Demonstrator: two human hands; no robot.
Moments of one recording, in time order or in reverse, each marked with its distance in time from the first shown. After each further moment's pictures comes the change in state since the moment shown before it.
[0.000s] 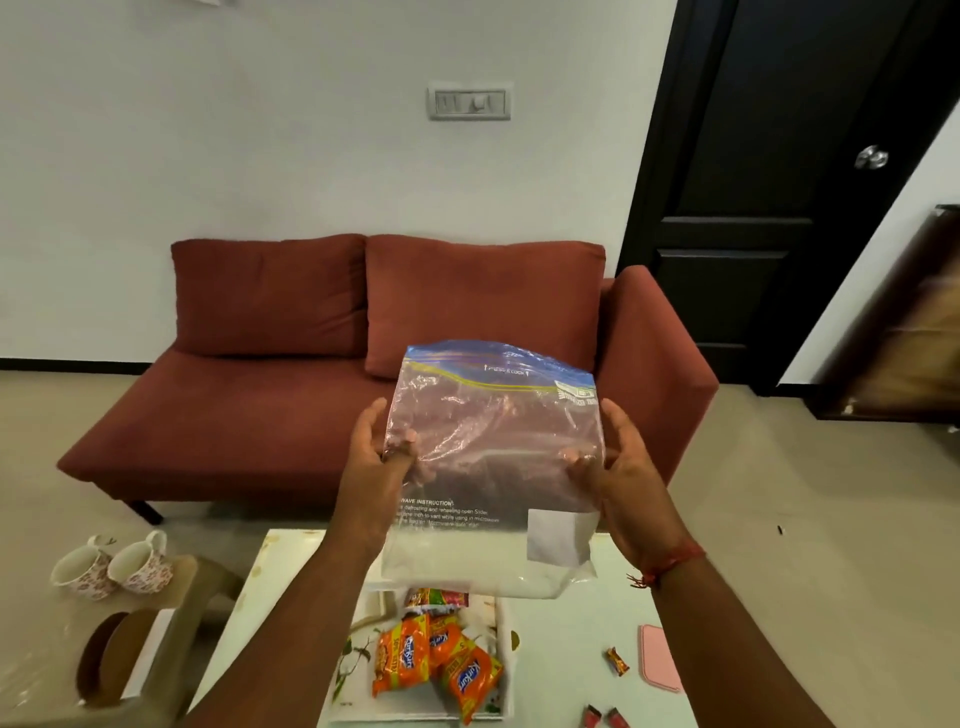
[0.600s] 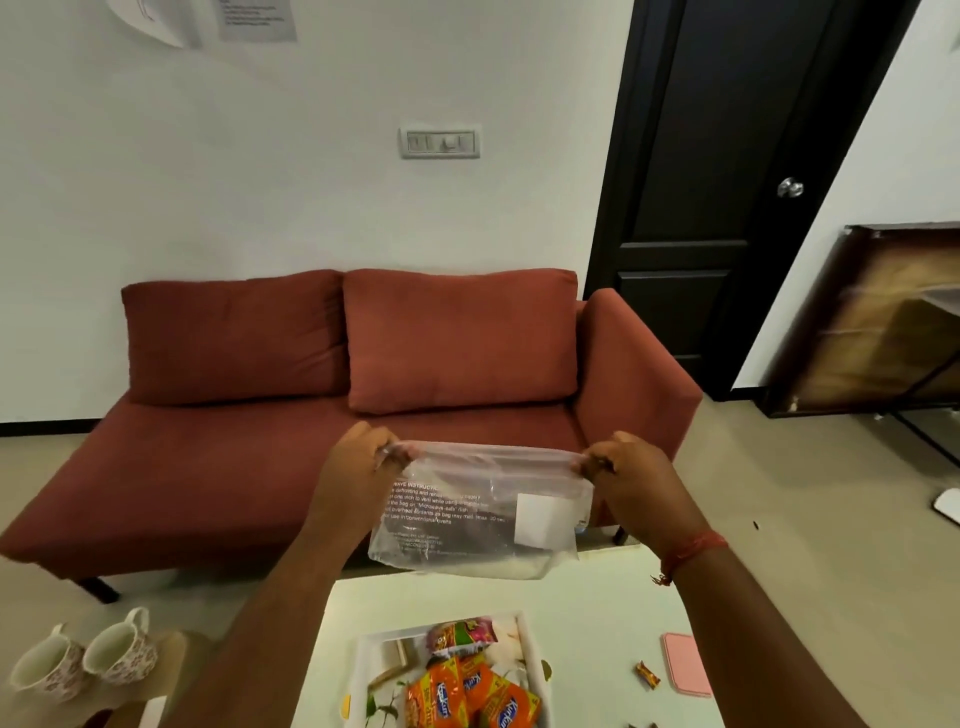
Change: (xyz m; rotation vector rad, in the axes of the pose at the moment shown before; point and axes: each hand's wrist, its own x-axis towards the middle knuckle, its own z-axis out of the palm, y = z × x) left_hand 0.062 0.037 -0.093 0.802 -0.088 0.411; right_hand -0.005 -0.038 0.091 -1.207 0.193 -0.157
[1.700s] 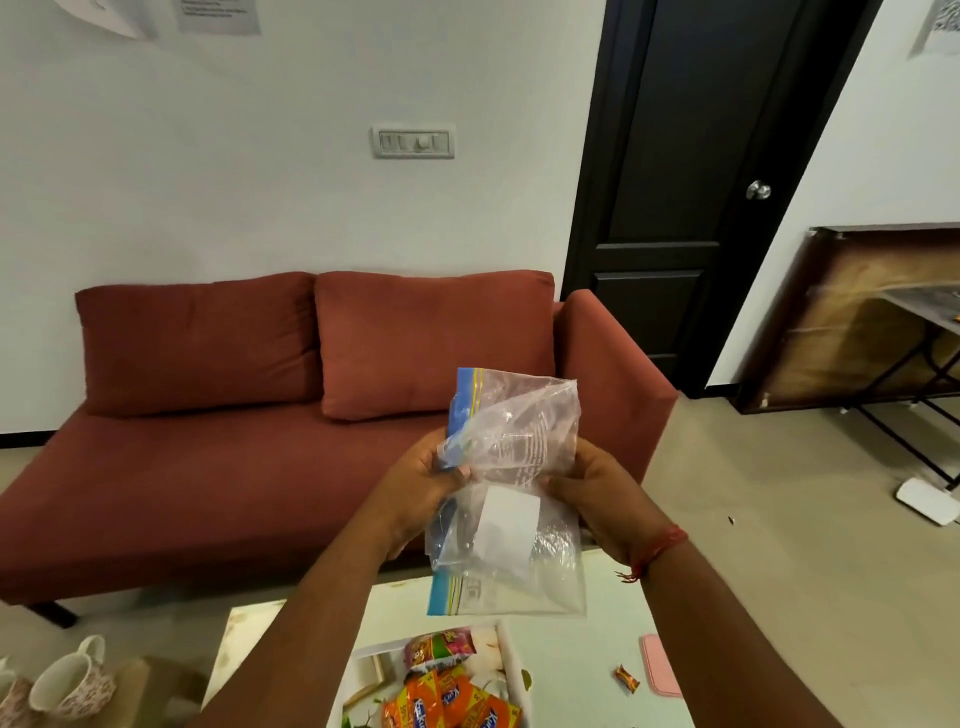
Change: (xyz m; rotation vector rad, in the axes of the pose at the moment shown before) left_hand 0.012 0.047 0.064 -0.825 -0.473 -0.284; right_hand 0.014 0.009 0.021 1.013 -0.231 0.200
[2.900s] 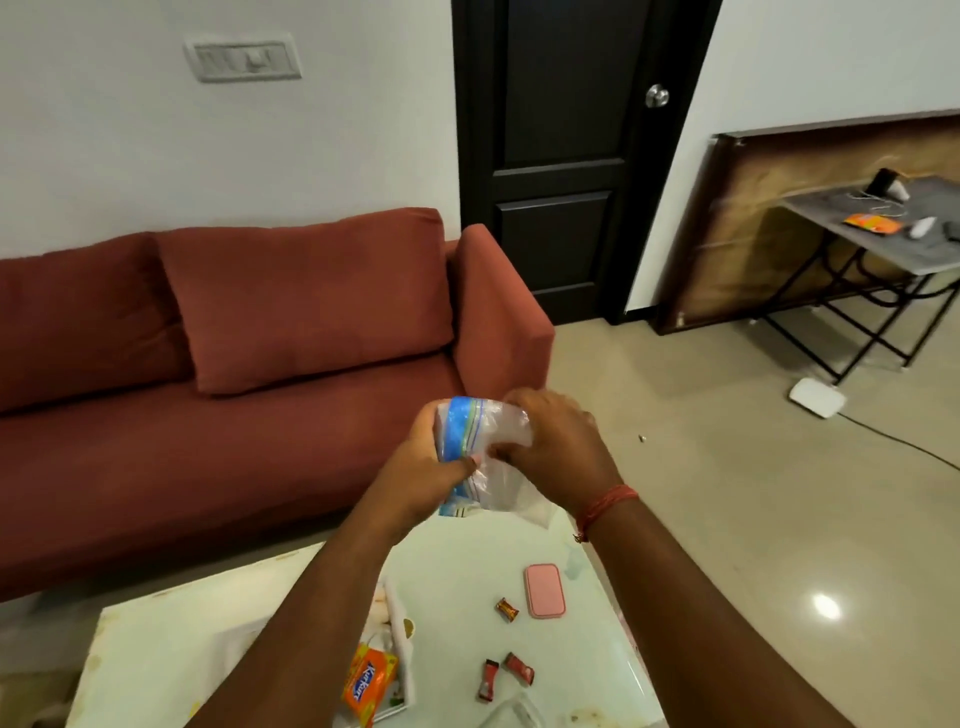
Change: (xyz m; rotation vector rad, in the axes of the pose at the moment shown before) left_hand 0.054 -0.012 0.252 0.187 -0.064 -0.122; right_hand -0.038 0.002 -0.214 -1.124 0.342 -0.165
